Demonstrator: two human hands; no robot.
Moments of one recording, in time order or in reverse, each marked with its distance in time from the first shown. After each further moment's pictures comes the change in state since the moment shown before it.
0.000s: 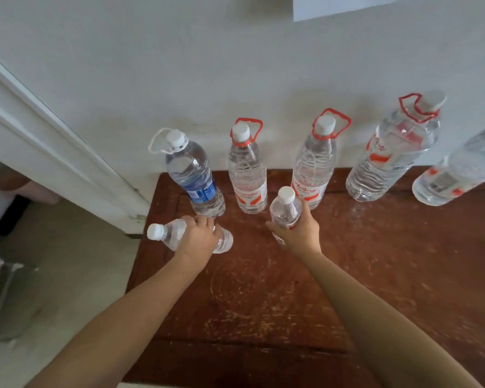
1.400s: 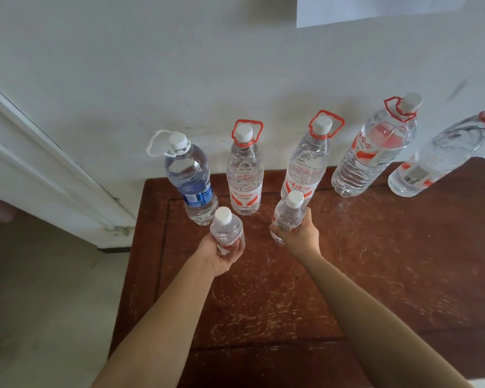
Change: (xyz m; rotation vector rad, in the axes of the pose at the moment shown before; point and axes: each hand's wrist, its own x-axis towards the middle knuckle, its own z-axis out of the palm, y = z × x) left_hand 0.020 0.014 0.005 2.661 0.910 0.569; right_hand -0.019 -0.002 0.013 -0.024 0.102 0.203
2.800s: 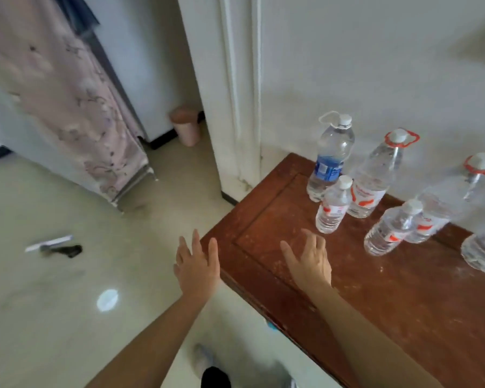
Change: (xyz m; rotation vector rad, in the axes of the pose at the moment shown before) left_hand -0.125 -0.186 -0.240 0.874 1.313 1.028; right_hand -0.172 0.012 0.048 -0.494 -0.435 -0.566
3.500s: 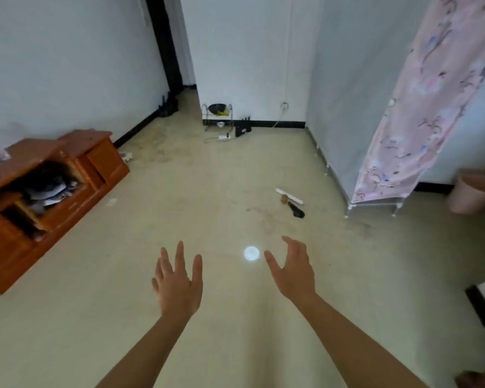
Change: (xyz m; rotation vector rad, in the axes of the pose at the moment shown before) left_hand -0.334 -0.543 -0.350 -0.047 0.650 -0.860; right_hand -0.510 -0.353 0.329 0.125 -0.692 -0.998
